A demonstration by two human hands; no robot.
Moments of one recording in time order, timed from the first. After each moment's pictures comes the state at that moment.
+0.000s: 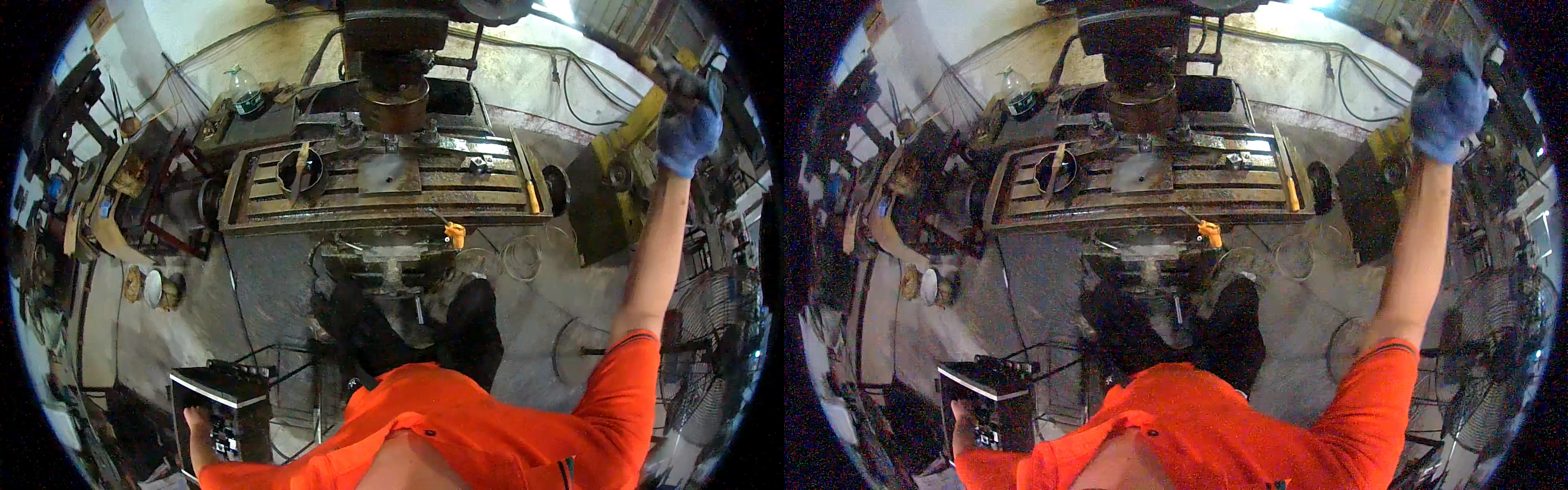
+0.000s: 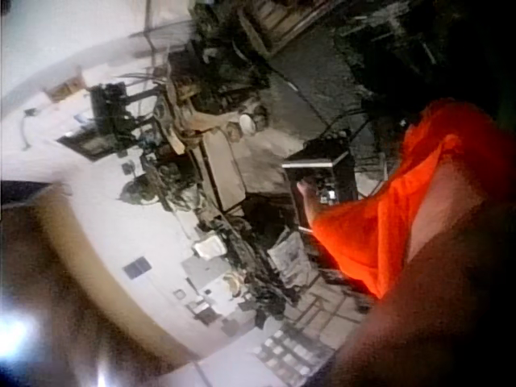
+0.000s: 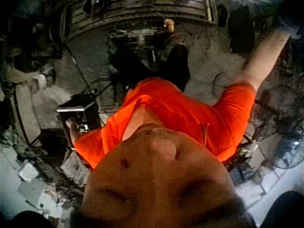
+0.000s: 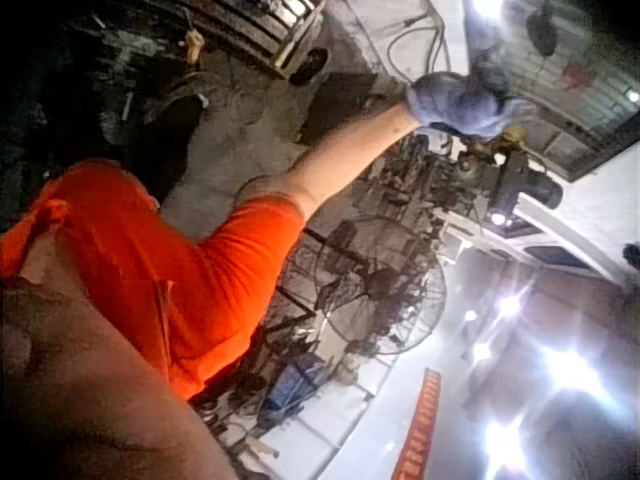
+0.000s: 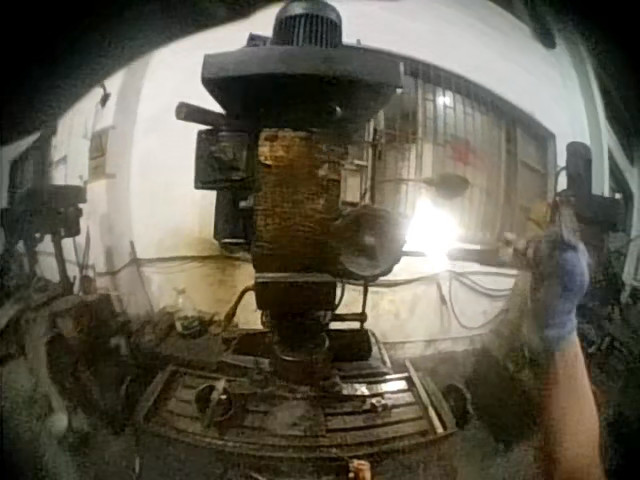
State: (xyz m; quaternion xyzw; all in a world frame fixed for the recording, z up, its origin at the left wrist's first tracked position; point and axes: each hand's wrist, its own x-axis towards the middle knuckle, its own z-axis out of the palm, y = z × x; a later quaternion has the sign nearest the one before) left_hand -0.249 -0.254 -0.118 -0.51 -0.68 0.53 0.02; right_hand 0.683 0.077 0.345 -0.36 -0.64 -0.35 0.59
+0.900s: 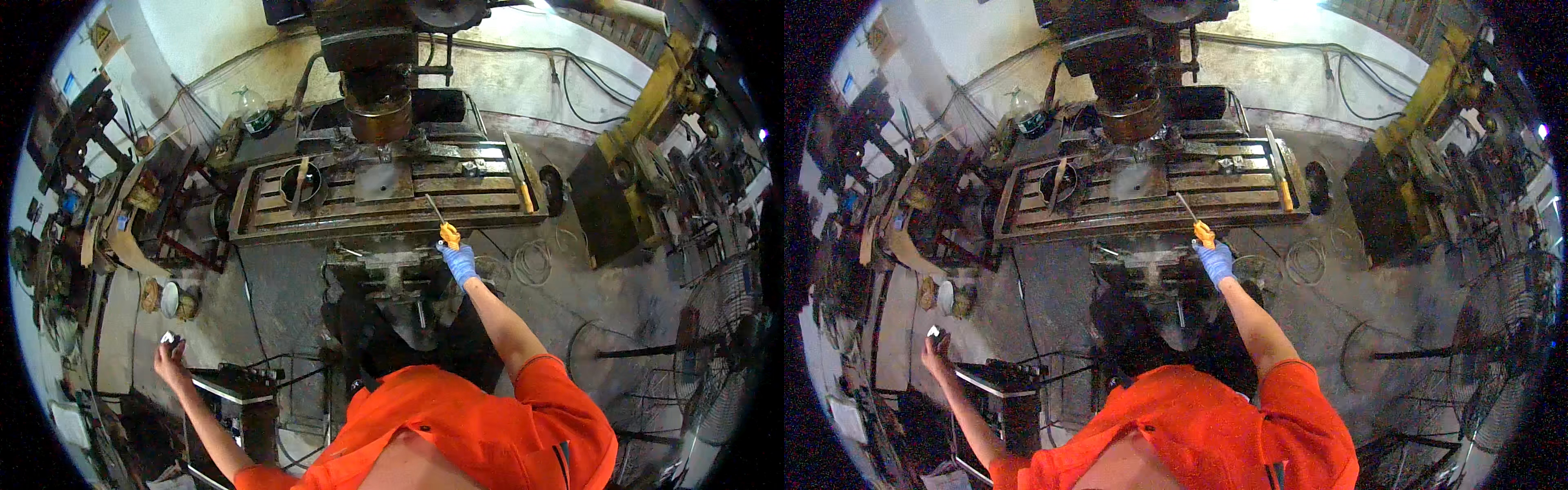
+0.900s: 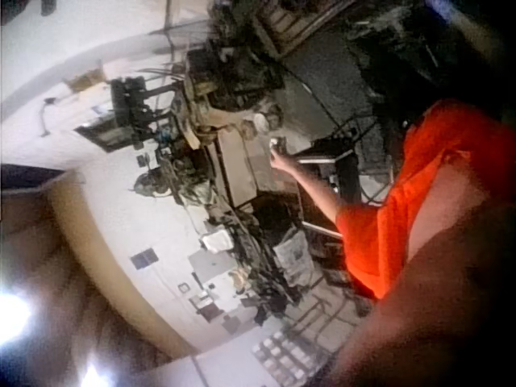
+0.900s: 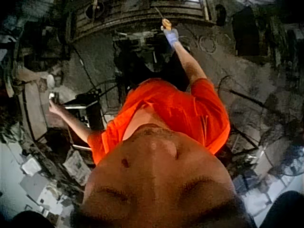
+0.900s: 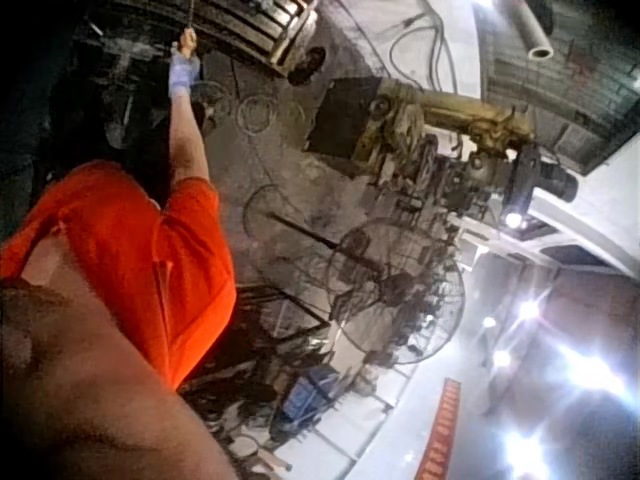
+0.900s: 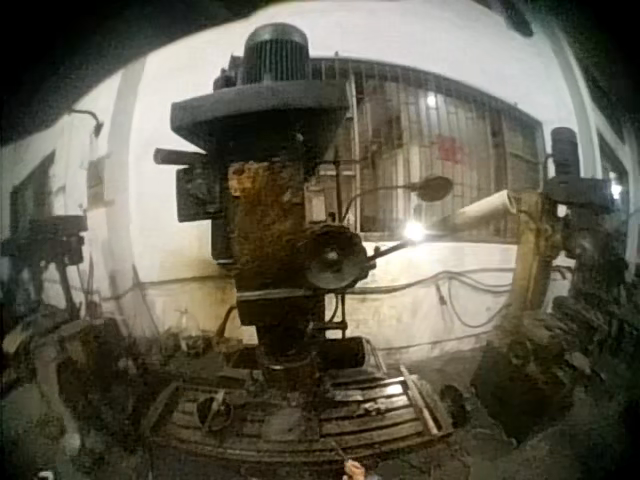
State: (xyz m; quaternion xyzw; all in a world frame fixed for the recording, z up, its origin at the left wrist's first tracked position) left_hand -0.138 -0.115 0.052 -0.26 -0.63 -0.70 -0.19; right_hand 0.498 0.071 -0.098 -0.74 -0.39 0.41 0.36
